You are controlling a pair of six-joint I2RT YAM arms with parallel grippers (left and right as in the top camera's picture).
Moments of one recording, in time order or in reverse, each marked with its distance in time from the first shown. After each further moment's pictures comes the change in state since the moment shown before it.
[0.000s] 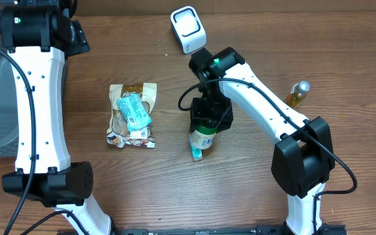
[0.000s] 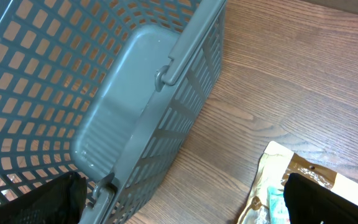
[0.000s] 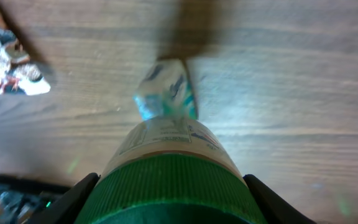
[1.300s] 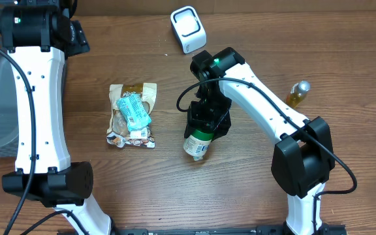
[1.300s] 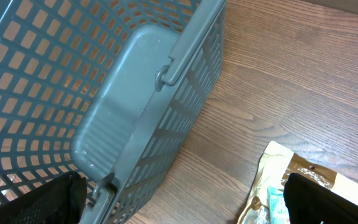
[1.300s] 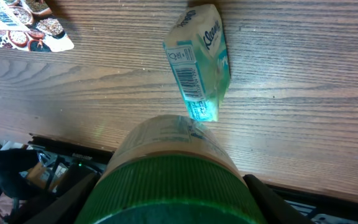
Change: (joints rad) left arm 0.000 0.000 0.000 0.000 0.000 0.000; right arm 0.000 0.000 0.000 -0.058 -0.152 0.002
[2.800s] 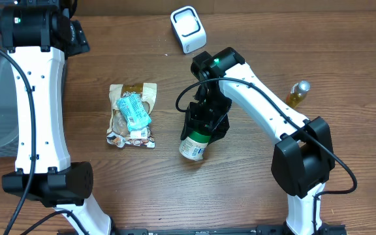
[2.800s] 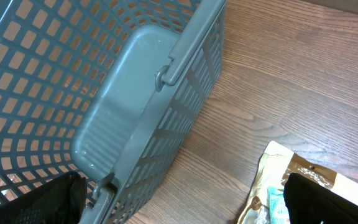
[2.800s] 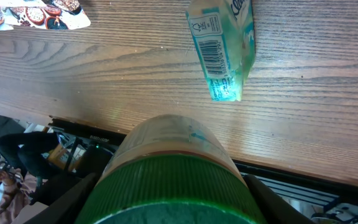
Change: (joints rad) left arm 0.000 0.000 0.000 0.000 0.000 0.000; right arm 0.000 0.000 0.000 -0.024 -0.089 0.000
